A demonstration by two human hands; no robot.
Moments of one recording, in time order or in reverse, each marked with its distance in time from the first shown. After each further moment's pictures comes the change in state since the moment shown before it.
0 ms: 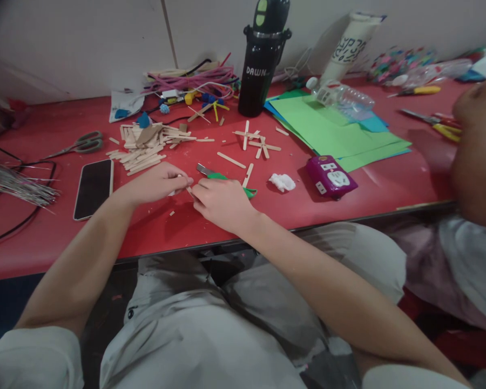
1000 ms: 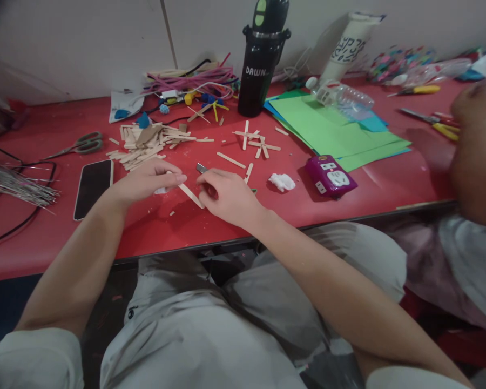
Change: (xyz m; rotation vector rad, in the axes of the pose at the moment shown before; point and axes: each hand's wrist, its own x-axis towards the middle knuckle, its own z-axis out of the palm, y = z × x) left_hand -0.010 0.002 -0.011 -0.190 -0.002 0.113; right_hand -0.001 0.012 -0.006 0.501 0.152 0.090
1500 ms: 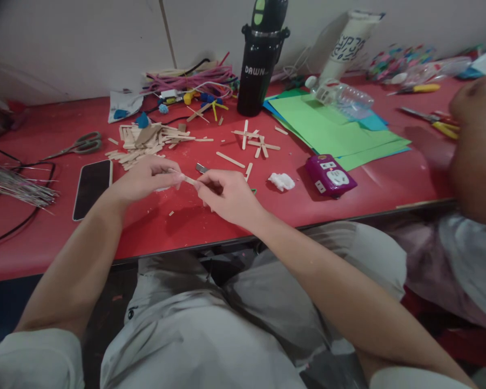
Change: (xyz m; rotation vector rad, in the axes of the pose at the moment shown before) left_hand 0.000 -0.001 -0.002 0.071 0.059 0.067; right_hand -0.002 -0.012 -0.003 0.494 -0.021 0.290
